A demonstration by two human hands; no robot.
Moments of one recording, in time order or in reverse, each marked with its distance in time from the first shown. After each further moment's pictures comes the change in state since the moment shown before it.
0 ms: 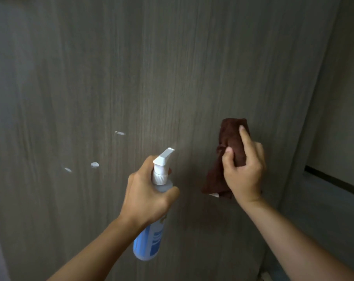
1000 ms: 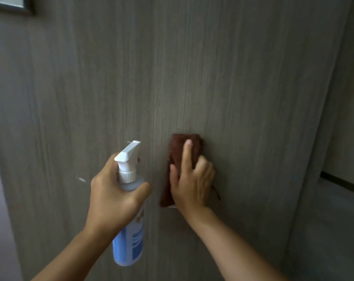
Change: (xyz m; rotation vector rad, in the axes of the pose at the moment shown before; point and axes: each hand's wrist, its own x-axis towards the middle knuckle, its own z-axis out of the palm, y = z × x) left_hand 0.008 0.000 -0.066 0.012 0.235 0.012; right_hand -0.063 -0.092 0.103 -0.350 -0.161 -0.051
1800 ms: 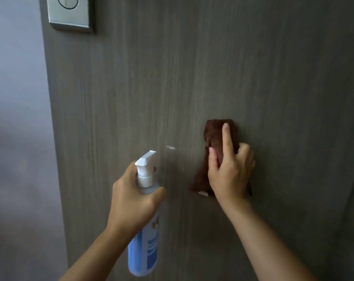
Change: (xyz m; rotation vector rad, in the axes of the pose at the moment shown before) left_hand 0.010 -0.021 -0.044 0.078 -0.007 -0.164; right_hand 0.046 -0.014 -0.008 0.106 0.043 0.097
